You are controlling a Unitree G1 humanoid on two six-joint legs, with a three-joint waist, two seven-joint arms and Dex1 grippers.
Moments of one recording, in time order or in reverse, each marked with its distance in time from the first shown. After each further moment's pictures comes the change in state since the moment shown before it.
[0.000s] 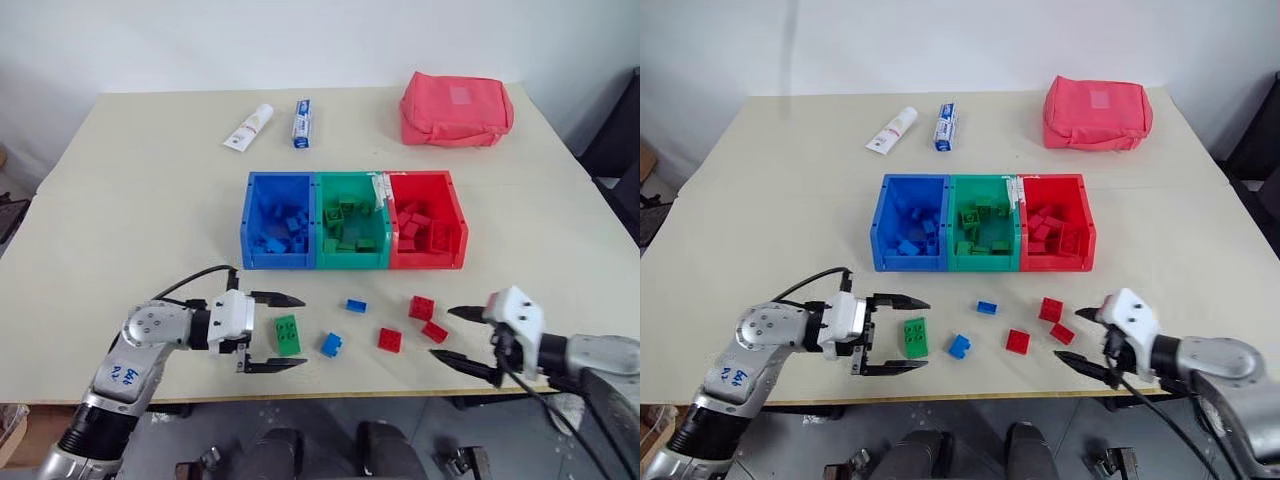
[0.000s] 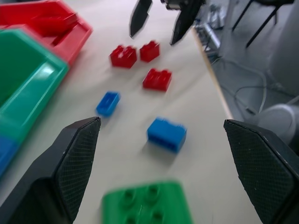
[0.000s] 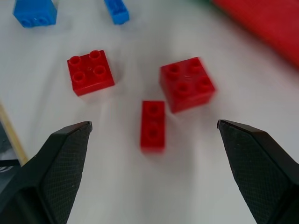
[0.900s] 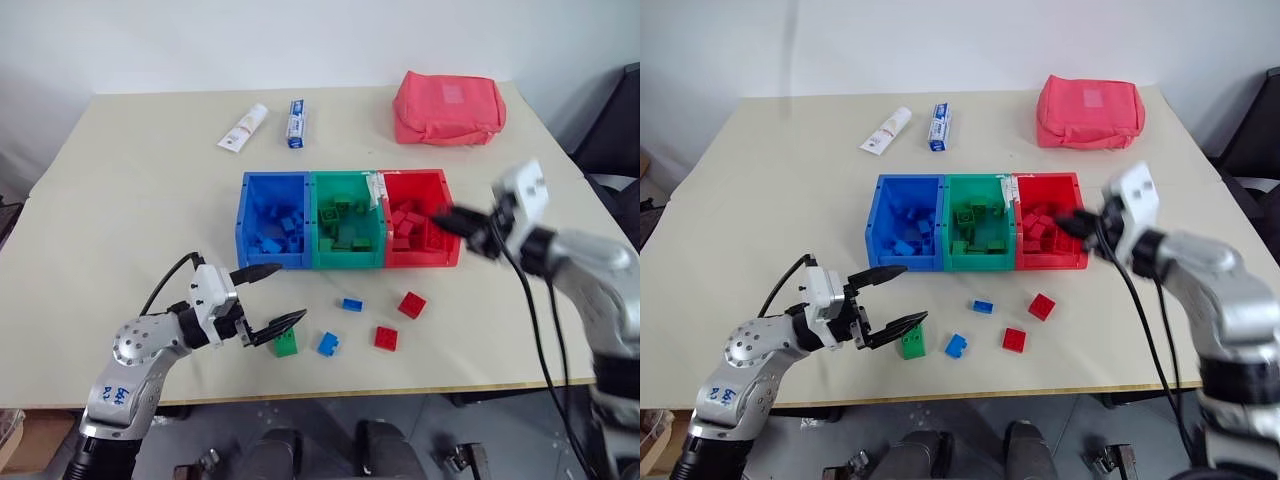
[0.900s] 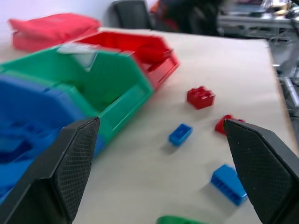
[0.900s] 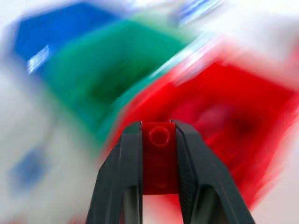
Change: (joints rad) left arm 0.105 -0.149 0.137 -0.151 -0.076 0.173 0.340; right arm -0.737 0.207 -0.020 0.353 0.027 0.179 -0.245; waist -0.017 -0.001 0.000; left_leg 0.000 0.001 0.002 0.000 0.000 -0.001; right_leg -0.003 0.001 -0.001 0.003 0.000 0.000
